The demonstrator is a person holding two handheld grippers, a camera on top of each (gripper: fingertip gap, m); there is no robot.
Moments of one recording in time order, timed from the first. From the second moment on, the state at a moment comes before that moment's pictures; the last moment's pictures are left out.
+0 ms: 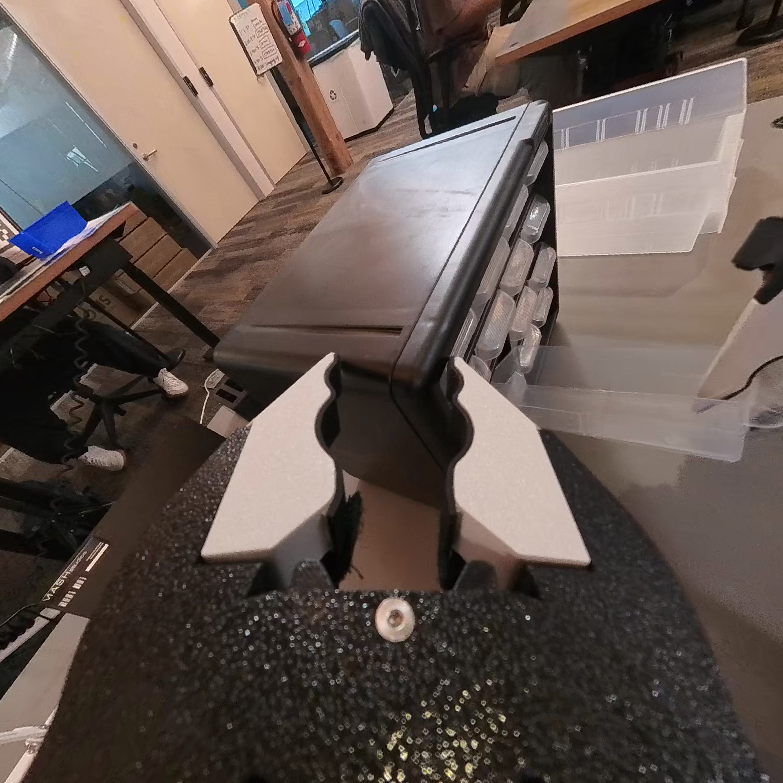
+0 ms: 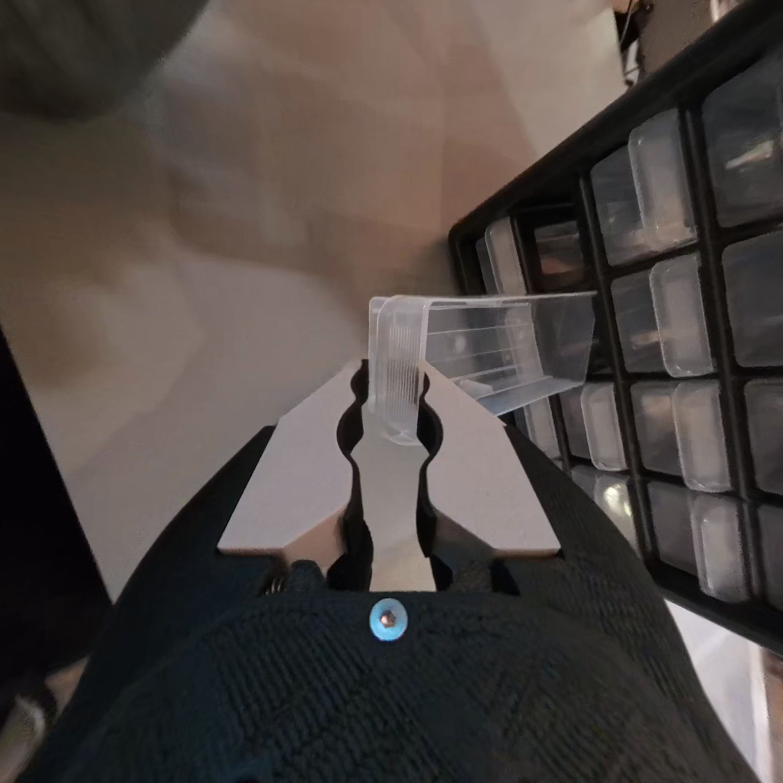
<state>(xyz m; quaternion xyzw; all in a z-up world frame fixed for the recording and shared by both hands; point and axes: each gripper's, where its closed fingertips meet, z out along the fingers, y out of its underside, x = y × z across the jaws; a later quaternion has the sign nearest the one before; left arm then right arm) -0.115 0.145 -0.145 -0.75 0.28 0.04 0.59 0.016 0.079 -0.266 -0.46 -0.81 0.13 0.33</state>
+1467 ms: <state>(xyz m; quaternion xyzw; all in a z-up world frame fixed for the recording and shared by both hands) -0.116 0.145 -0.145 -0.75 0.28 0.04 0.60 0.075 0.112 -0.340 -0.73 -0.65 0.09 0.20</state>
